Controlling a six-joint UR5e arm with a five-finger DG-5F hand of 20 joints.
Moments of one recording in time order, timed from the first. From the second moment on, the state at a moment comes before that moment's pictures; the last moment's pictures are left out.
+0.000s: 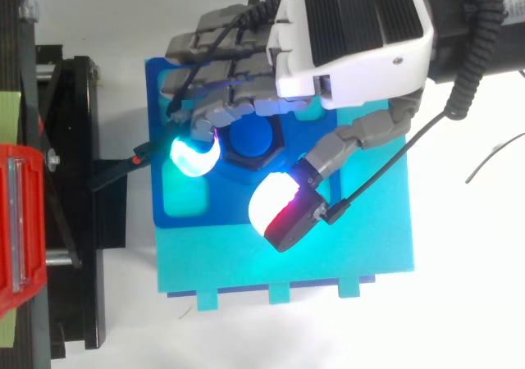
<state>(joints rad) -0.04 -2.28 -1.05 -3.17 -1.80 -1.07</state>
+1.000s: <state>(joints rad) -0.10 -2.28 -1.05 -3.14 -1.88 -1.08</state>
